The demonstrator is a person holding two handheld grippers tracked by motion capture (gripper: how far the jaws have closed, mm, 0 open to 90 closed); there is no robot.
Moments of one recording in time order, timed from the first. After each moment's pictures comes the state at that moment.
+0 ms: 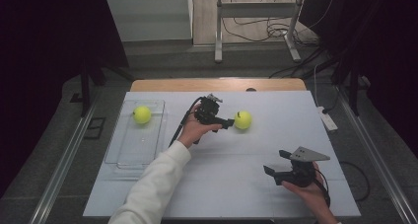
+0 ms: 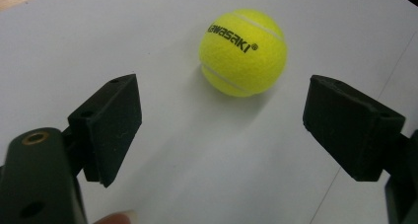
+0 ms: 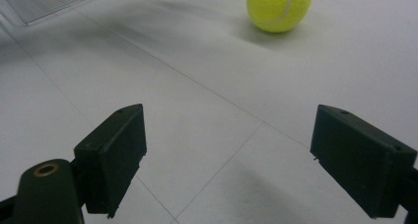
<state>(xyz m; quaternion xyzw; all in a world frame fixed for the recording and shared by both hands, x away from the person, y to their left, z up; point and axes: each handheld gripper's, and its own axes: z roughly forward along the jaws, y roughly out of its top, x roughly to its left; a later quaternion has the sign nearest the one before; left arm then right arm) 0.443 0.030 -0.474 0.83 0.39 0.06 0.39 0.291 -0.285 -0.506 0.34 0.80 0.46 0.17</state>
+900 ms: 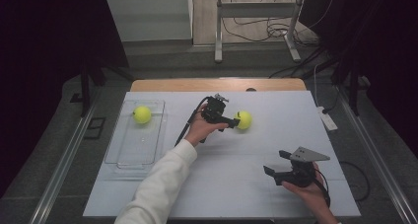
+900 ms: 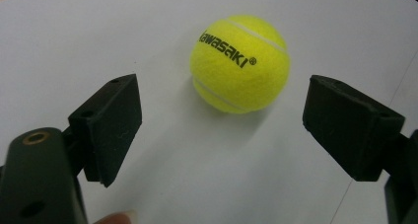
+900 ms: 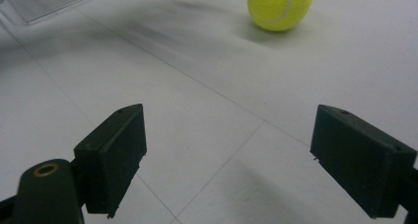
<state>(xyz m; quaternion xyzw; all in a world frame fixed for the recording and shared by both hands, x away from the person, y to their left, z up) 0.454 0.012 -0.481 0.83 0.39 0.05 0.39 0.290 -0.285 -0.506 0.34 0.80 0.46 0.16</state>
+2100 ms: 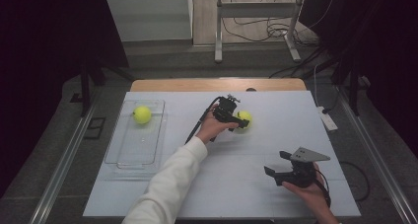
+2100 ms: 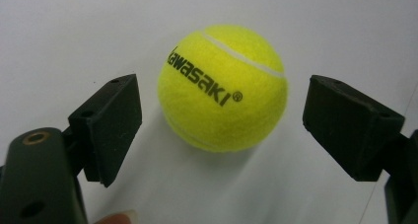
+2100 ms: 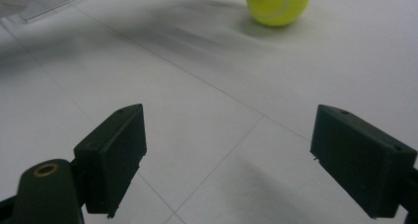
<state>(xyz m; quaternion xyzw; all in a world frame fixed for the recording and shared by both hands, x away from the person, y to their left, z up) 0.473 -0.025 -0.494 0.85 0.38 0.03 0.37 0.291 -0.287 -0.508 0.35 0.80 0.46 0.16</state>
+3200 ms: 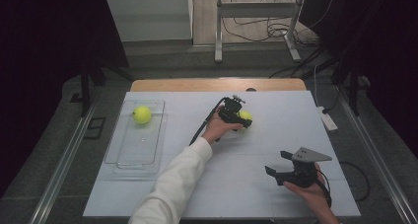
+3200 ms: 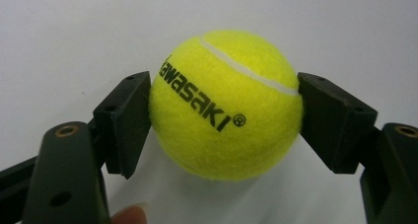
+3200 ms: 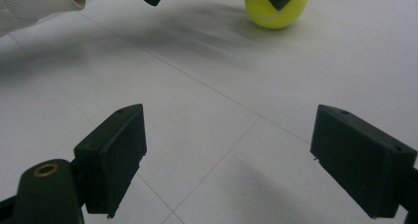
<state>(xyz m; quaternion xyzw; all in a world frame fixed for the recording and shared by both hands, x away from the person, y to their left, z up) 0.477 -0.042 -0.502 0.85 0.39 0.05 0.35 0.290 -0.289 -0.507 0.35 0.80 0.46 0.16</state>
